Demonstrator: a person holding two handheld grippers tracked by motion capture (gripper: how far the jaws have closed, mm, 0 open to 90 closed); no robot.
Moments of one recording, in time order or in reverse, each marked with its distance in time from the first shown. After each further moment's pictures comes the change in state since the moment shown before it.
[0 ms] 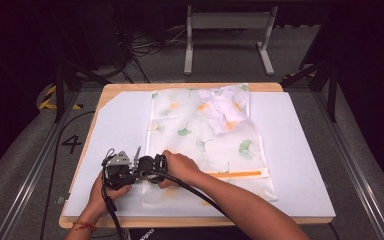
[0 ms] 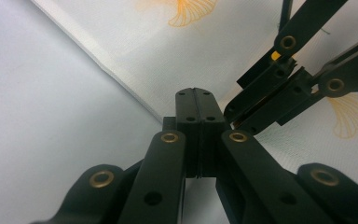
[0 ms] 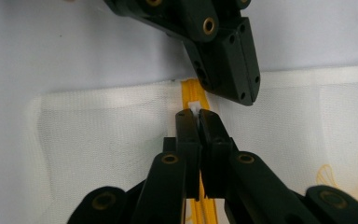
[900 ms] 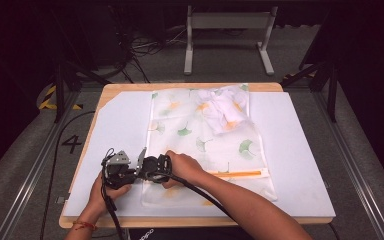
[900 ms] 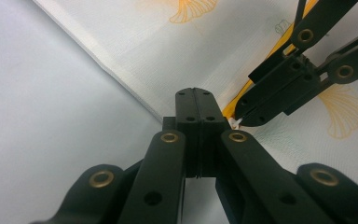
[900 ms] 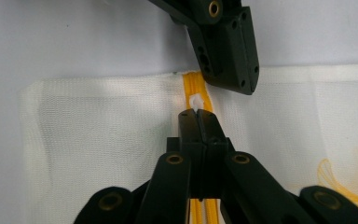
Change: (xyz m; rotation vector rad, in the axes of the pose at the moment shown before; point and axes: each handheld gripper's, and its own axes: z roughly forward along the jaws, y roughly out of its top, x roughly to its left) left arm 0.002 0.000 0.000 0.001 -0.013 -0.013; right arm 0.001 -0.012 -0.004 -0.049 -0.003 -0.025
